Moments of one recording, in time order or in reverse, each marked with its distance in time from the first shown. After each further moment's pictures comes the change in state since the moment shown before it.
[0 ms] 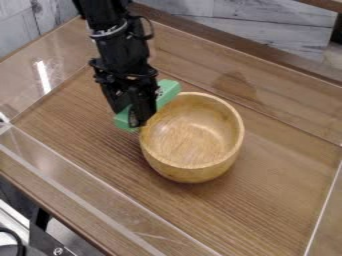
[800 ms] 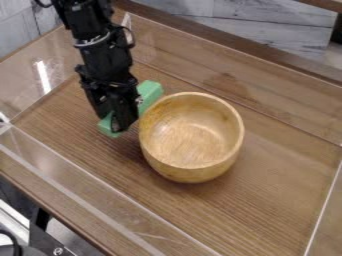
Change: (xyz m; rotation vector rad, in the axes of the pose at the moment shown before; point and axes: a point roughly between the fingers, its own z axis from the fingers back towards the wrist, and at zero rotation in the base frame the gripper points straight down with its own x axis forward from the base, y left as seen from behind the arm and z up) arm -0.009 0.024 -0.010 0.019 0.020 -0.011
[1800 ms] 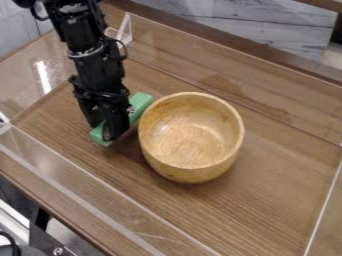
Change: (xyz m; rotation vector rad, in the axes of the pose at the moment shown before) arm -0.006 0.013 -0.013 -0.004 0.047 0.011
